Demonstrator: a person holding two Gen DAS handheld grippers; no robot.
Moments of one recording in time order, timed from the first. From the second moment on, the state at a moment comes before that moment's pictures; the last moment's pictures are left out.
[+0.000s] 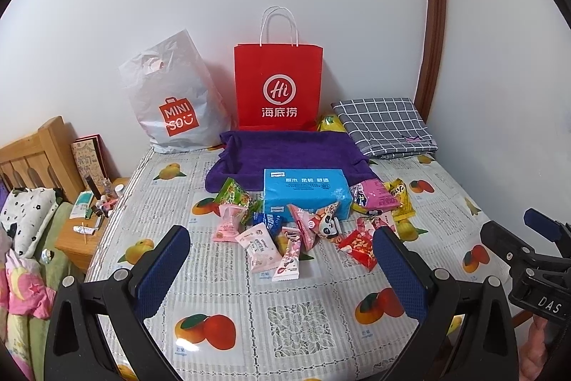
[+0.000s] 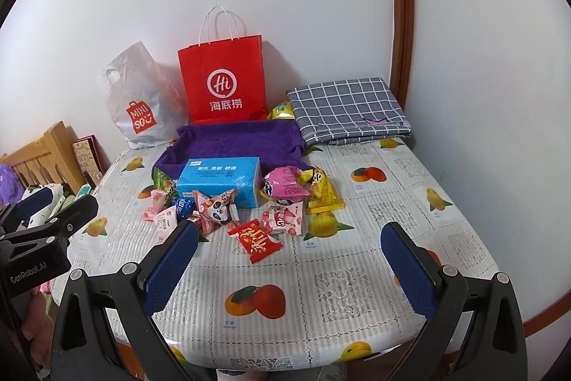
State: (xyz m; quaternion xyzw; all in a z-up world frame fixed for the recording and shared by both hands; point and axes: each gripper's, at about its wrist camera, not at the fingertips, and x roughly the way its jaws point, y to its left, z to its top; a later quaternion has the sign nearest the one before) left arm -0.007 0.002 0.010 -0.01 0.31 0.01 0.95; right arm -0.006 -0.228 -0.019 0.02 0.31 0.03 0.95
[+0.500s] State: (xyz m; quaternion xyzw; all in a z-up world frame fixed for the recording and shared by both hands) left arm -0.011 0.003 0.011 -0.01 0.30 0.01 0.95; right arm -0.009 -0.225 -0.020 0.02 0.31 0.04 0.95
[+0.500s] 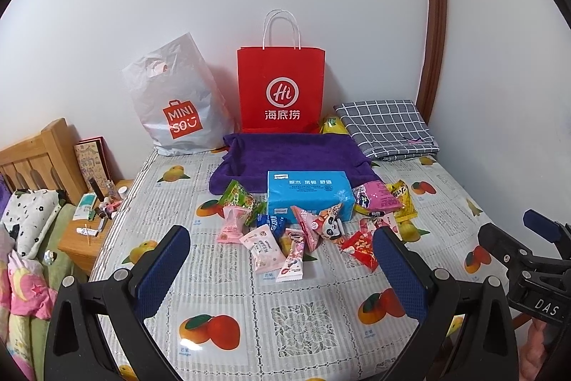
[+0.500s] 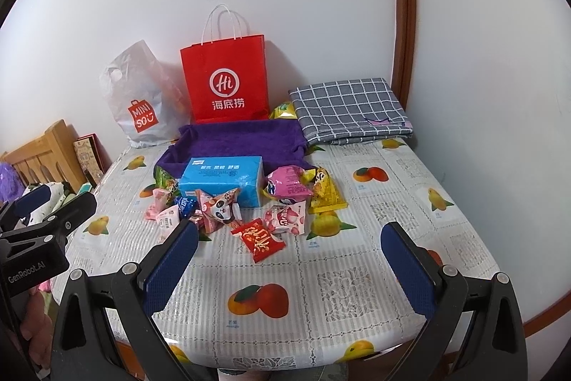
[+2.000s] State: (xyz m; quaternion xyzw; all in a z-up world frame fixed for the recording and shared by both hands) left arm -0.014 0.004 0.011 -0.01 0.30 0.01 0.95; right arm -0.018 -0.219 -0.018 0.02 0.30 0.05 0.95
